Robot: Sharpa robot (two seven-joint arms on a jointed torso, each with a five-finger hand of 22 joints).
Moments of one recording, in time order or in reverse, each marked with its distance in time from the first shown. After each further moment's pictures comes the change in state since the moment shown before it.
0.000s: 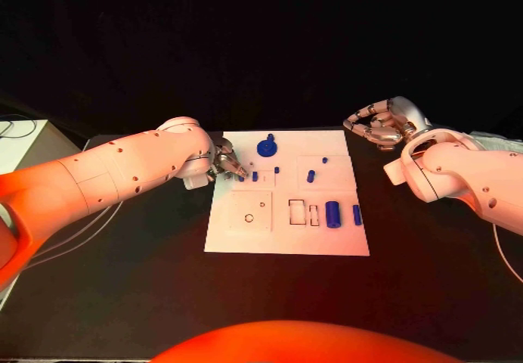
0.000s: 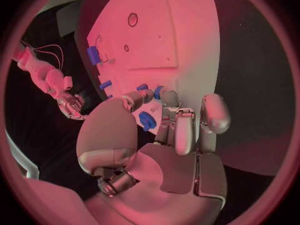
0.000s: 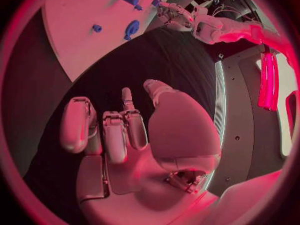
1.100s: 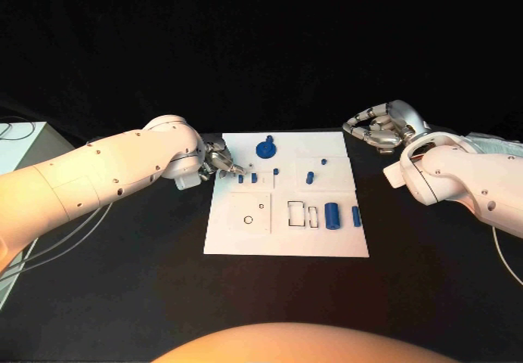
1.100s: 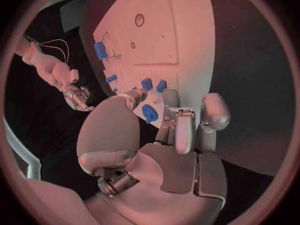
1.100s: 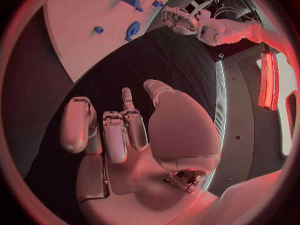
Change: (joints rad) left arm -0.020 -0.075 0.073 0.087 0.006 -0.019 -0.009; left_hand 0.028 -0.014 -0.213 0.145 -0.005 -0.046 0.032 -0.009 -0.023 -0.057 0.021 0.015 -0.033 0.004 0.021 -0.012 0.000 0.000 -0.014 0.014 -0.024 -0.025; right arm -0.006 -0.007 0.000 0.004 0.003 0.000 0.001; right_hand 0.000 0.000 0.000 0.000 0.000 0.000 0.000 0.000 0.001 0.000 0.000 0.000 0.000 0.000 0.000 0.000 0.000 0.000 0.000 0.000 0.000 -0.002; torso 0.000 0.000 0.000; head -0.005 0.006
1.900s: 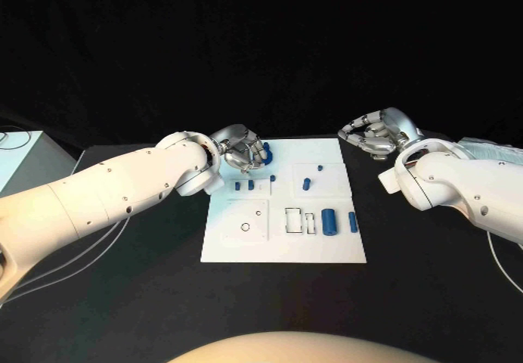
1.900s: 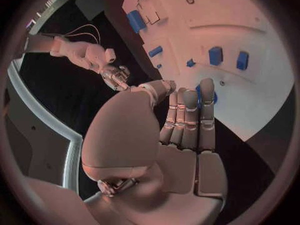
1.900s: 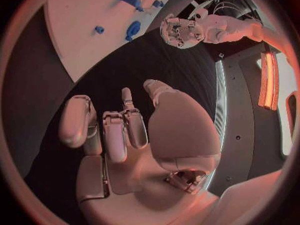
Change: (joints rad) left arm -0.039 0.040 0.004 0.027 0.019 -0.306 0.448; left_hand 0.380 0.004 0.133 -0.189 -0.007 -0.095 0.083 -0.106 -0.210 -0.338 0.099 -0.249 -0.262 -0.449 0.095 -0.324 -0.553 0.082 -0.391 0.079 -0.317 -0.343; right arm -0.002 0.001 0.000 -0.003 0.003 -0.002 0.003; right_hand 0.003 0.003 -0.003 -0.003 0.002 -0.009 0.001 0.000 0.000 0.000 0.000 -0.046 0.000 0.000 0.000 -0.027 0.000 0.000 -0.022 0.002 -0.054 -0.039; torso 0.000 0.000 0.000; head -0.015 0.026
